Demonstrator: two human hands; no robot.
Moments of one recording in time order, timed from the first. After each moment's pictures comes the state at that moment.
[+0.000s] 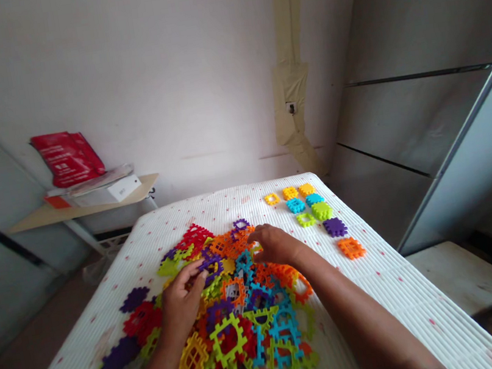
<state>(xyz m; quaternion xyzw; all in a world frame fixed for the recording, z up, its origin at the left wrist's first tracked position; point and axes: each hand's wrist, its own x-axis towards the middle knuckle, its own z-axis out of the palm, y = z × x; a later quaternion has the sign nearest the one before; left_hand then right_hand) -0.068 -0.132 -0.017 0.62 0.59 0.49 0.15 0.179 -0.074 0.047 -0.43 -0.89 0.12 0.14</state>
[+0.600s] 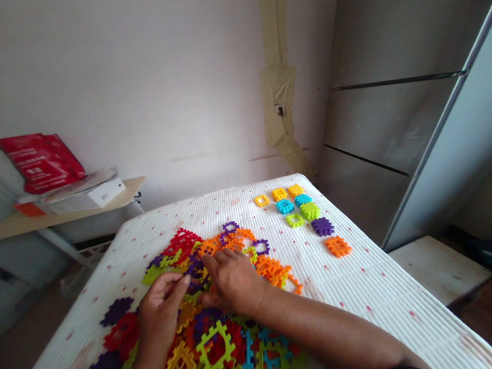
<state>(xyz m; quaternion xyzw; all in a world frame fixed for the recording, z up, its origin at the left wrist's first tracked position) -0.061 -0.139 0.003 0.51 0.55 0.57 0.33 0.109 -0.130 0.045 -0.44 -0.88 0.02 0.18</state>
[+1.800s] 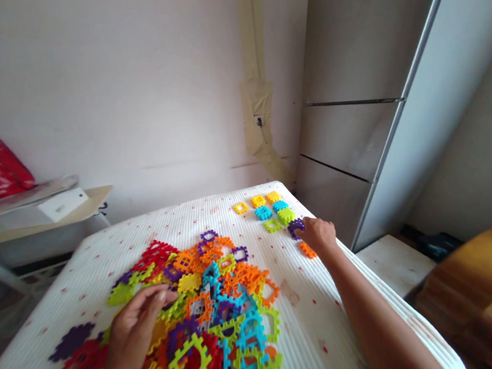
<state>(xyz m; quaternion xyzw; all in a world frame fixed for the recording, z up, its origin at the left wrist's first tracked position) -0.070 -0.136 -0.009 0.55 0.55 0.51 0.36 0.326 -0.095 0.035 -0.82 -0.57 -0.04 0.02</state>
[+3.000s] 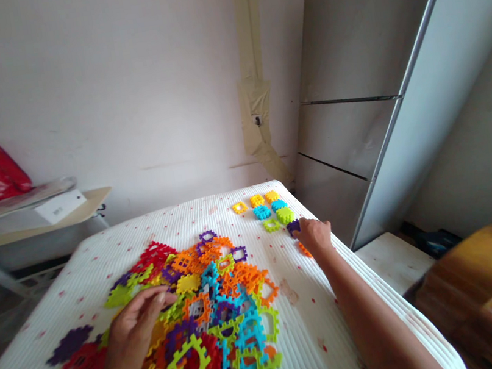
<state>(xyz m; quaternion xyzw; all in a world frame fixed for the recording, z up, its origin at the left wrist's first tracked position) -0.073 -0.134 -0.014 0.57 0.55 0.50 0.35 0.323 -0.090 0.022 -0.83 -0.56 -0.05 0.00</state>
